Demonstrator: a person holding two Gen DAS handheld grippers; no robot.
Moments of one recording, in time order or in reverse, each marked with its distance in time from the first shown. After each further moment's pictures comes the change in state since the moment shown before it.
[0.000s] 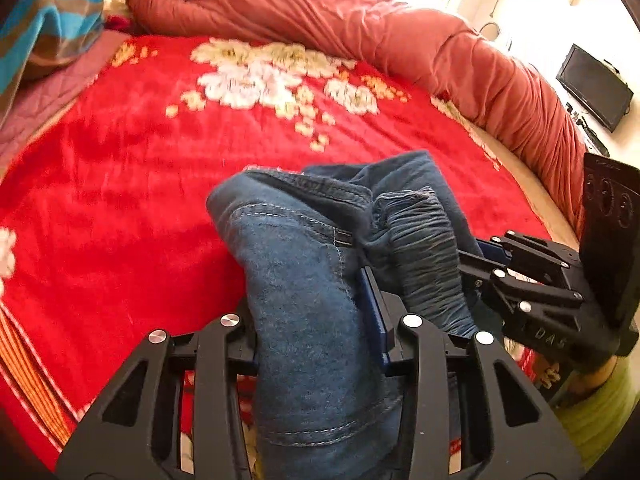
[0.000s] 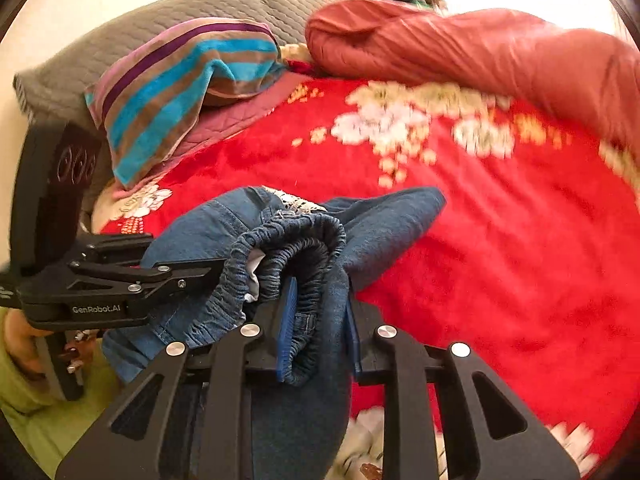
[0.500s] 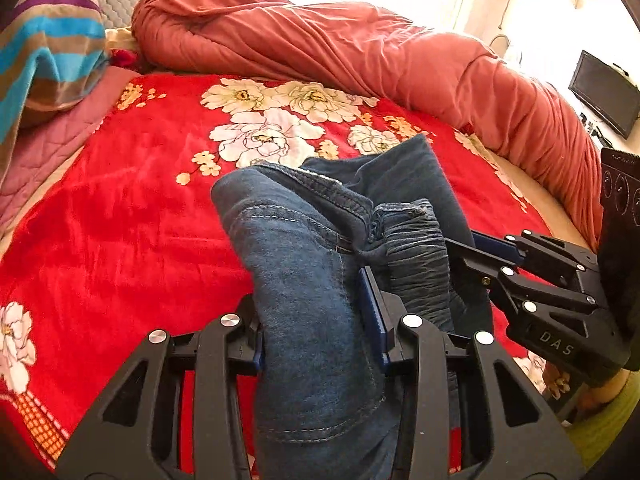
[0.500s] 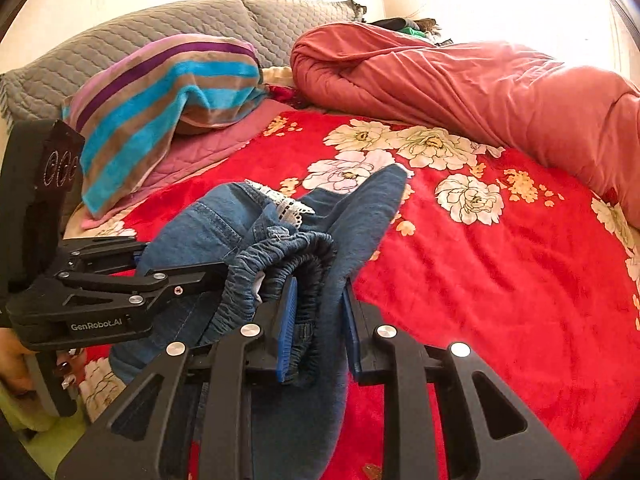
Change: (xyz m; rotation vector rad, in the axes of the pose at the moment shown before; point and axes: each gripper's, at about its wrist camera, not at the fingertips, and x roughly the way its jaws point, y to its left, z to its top) left arm 0.020 0.016 0.057 0.010 -0.072 0.065; right arm 0.031 -0.029 0.054 -0.021 -0.052 -0.078
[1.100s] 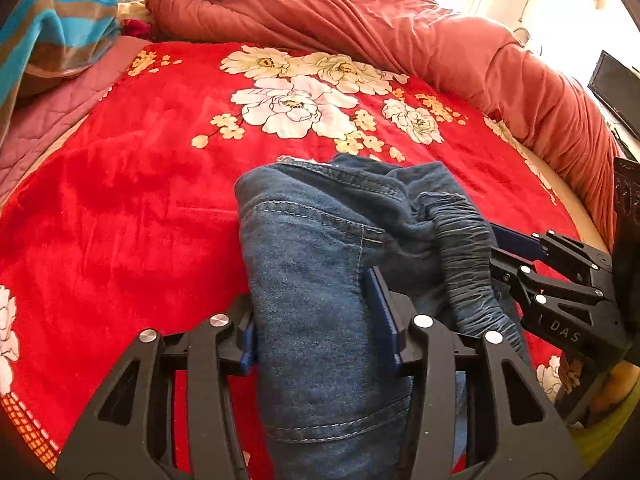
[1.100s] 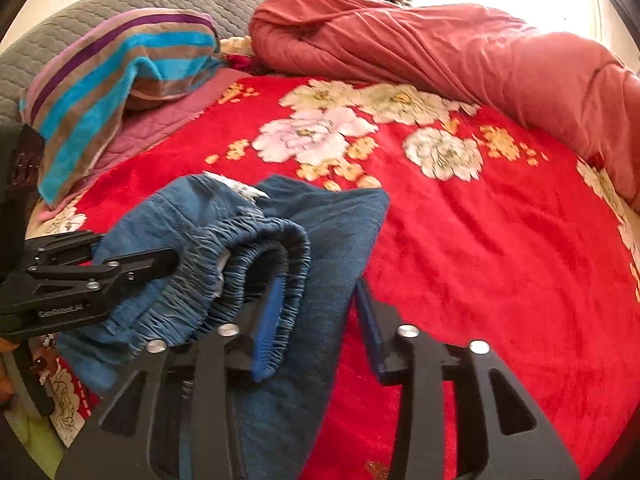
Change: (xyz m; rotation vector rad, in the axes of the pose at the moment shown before) left arm 0.031 0.028 -0.014 -0.029 0.061 0.039; right arm 0.036 -0.021 -0.021 0.058 0.111 -0.120
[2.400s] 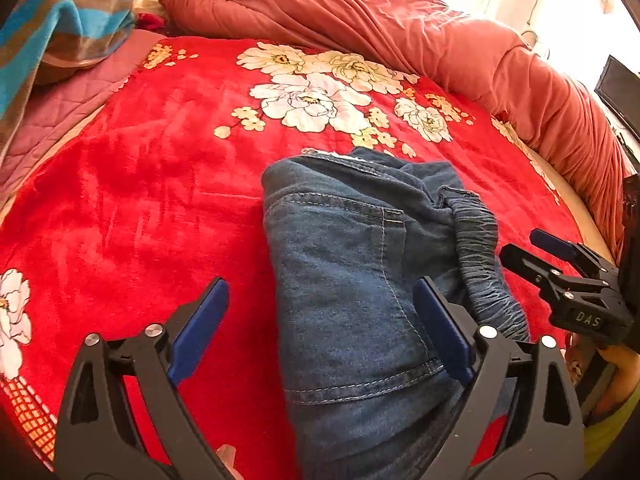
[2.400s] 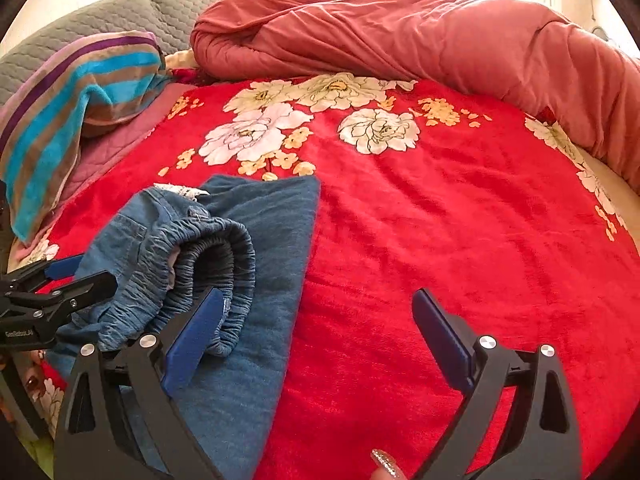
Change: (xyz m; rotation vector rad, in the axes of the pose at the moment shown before) left arm -0.014 0.009 -0.006 -0.025 0.001 0.023; right arm -0.021 -0.023 -0.015 0.150 -0.018 -0.105
